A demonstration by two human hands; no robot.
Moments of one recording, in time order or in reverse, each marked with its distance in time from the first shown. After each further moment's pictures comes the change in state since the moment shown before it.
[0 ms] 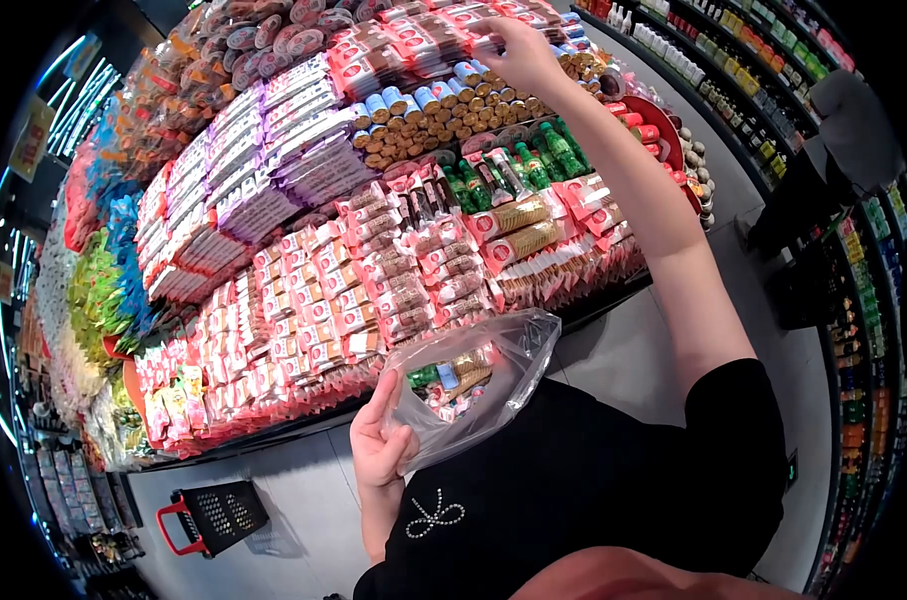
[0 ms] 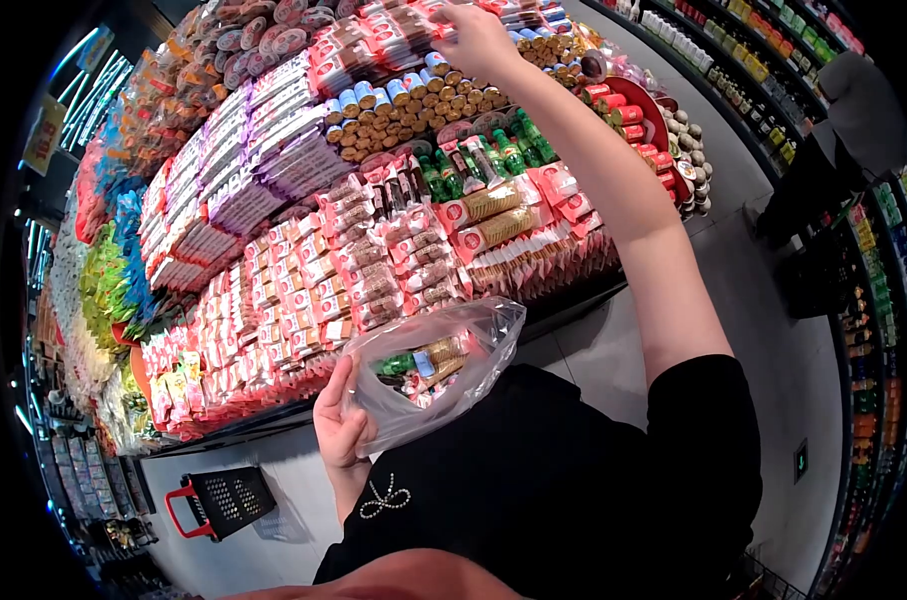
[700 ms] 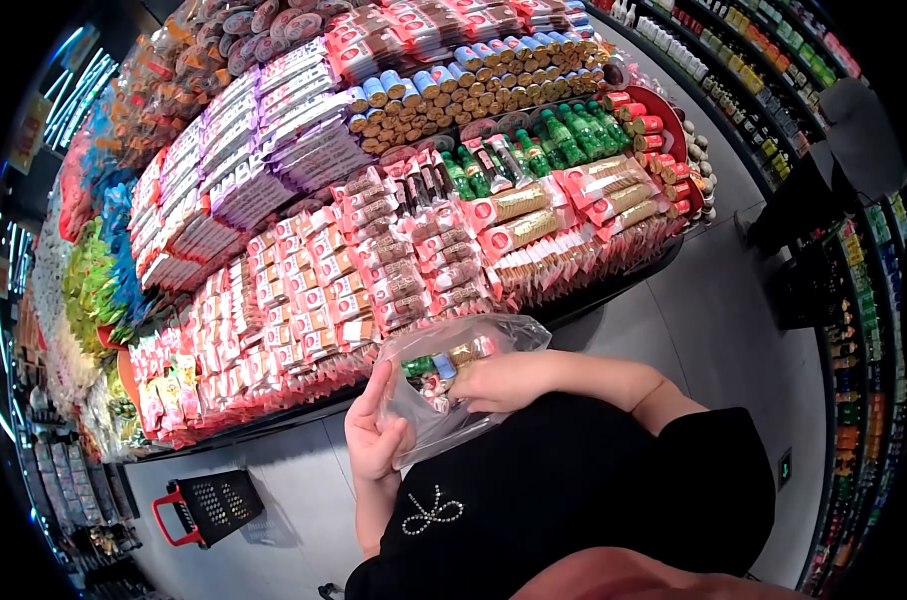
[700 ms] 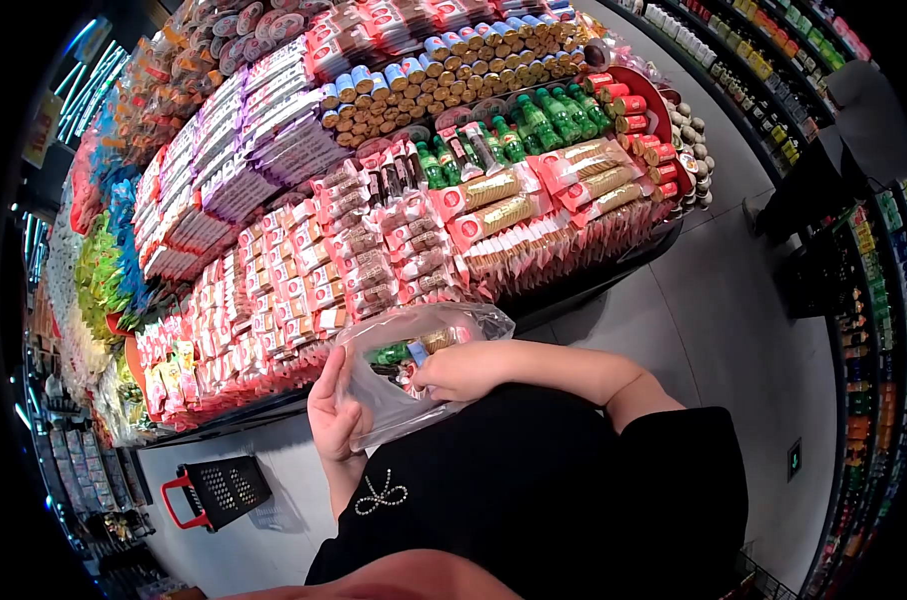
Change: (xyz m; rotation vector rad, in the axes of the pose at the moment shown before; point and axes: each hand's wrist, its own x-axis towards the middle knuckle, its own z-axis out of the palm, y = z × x) left_hand 0.000 -0.004 -0.002 0.017 0.001 0.024; right_hand -0.257 -0.173 -0.015 0.699 -1.383 -0.209
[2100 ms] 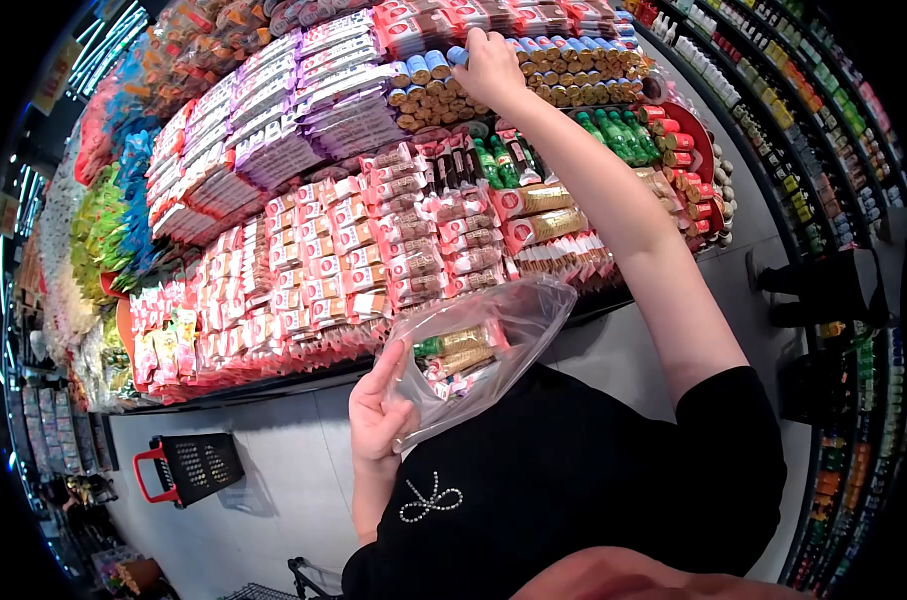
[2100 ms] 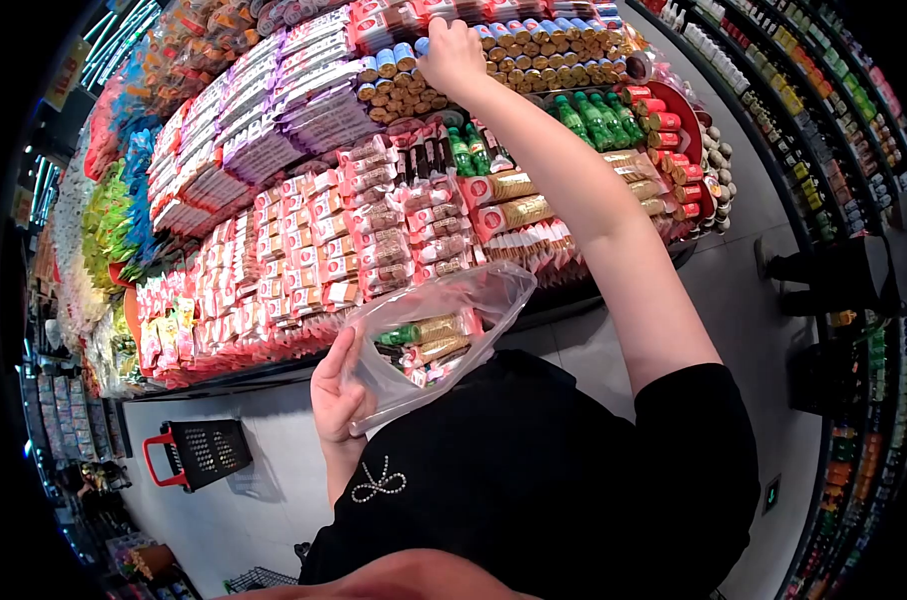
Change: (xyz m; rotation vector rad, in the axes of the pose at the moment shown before) left_hand -0.006 0.000 0.010 -0.077 0.068 0.009; right_hand 0.078 0.110 -0.270 -0.788 1.444 0.347
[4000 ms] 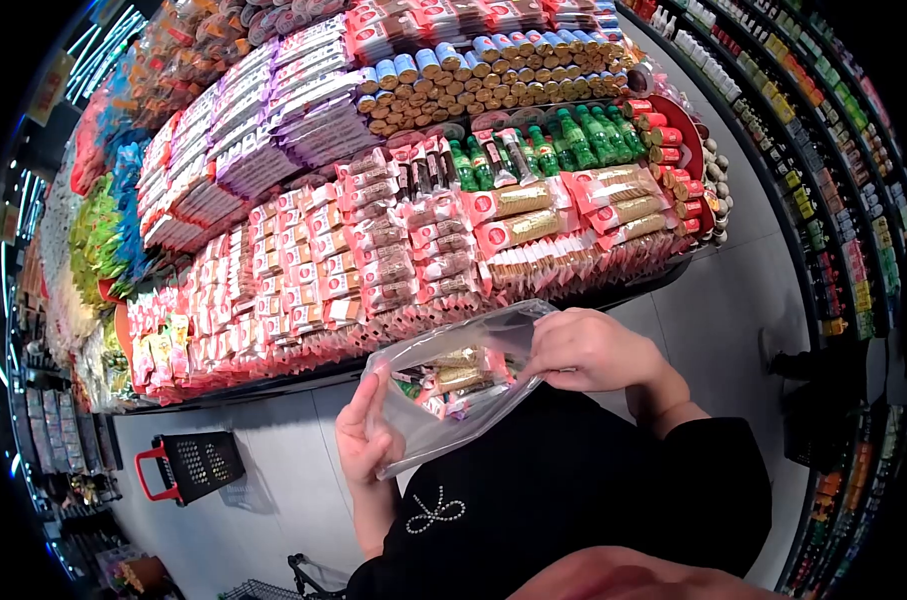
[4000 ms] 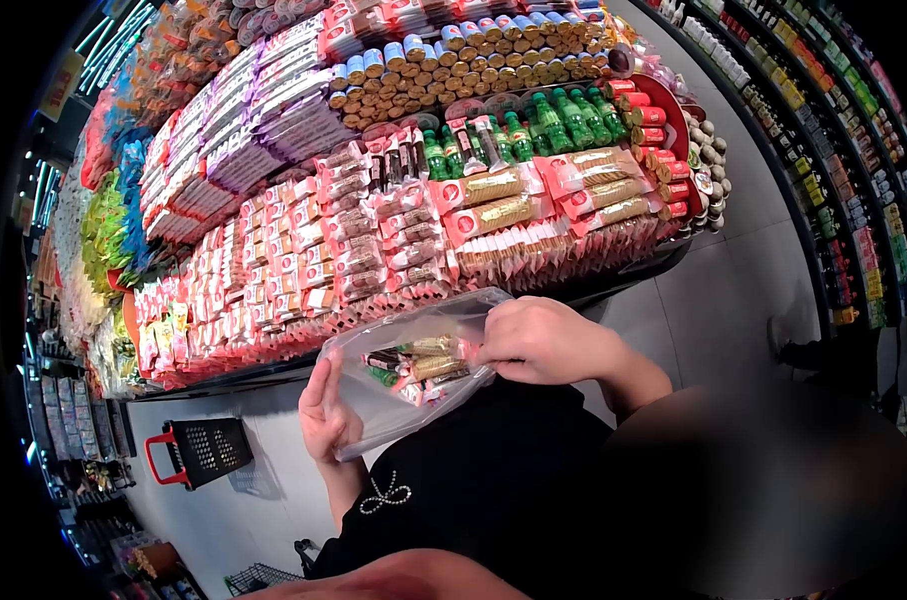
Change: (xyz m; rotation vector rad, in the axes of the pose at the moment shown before) left_hand -0.016 -0.025 0.006 -0.174 -0.092 0.147; right_hand -0.207 -0.022 -0.231 0.862 -0.850 -0.381
